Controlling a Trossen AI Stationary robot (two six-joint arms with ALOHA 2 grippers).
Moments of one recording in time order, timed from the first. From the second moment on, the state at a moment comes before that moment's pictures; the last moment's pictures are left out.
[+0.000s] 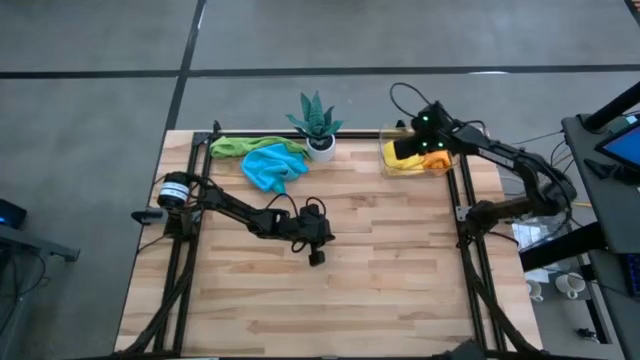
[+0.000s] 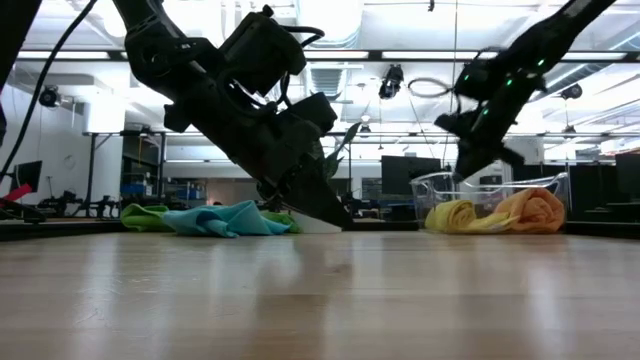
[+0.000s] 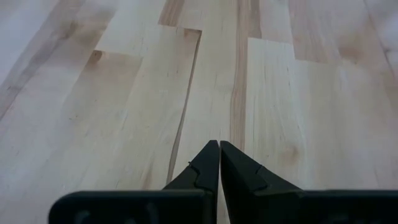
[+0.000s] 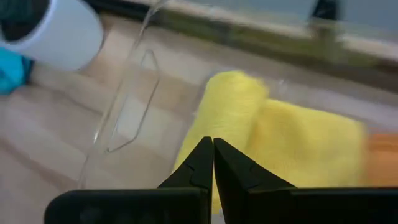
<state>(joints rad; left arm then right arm) -0.09 1.88 0.90 0.36 -0.13 -0.20 -0.95 1.31 0.80 -0.43 -0.16 0.31</state>
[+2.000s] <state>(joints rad) -0.10 1.88 0.89 0.36 -0.13 -0.21 -0.95 1.47 0.93 -0.54 -0.21 0.24</state>
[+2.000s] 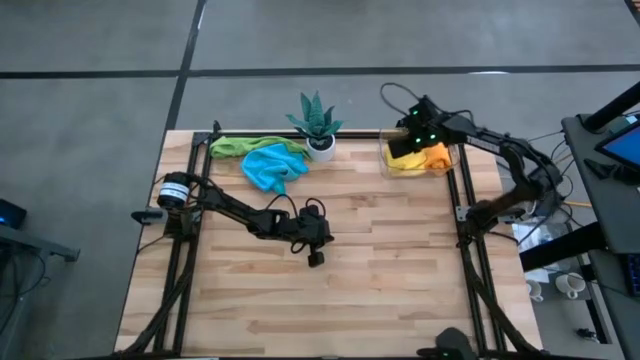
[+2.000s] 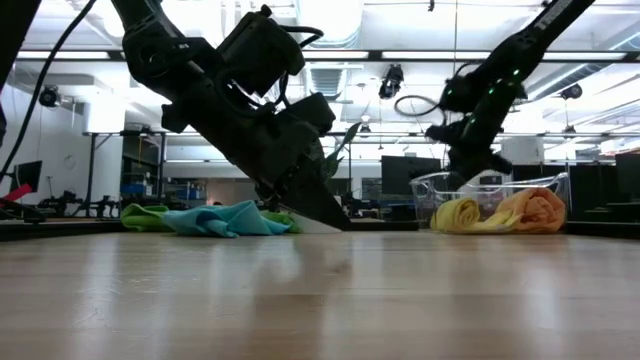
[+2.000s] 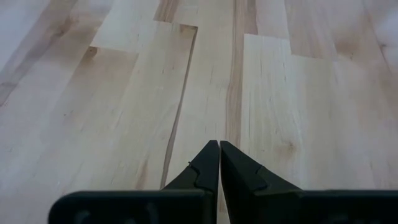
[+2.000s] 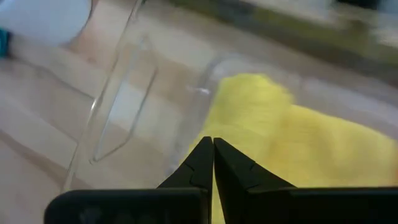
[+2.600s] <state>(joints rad) -0.10 1.88 0.89 0.36 -0.13 -0.20 -0.90 1.67 0.96 -0.51 -0.12 0.24</state>
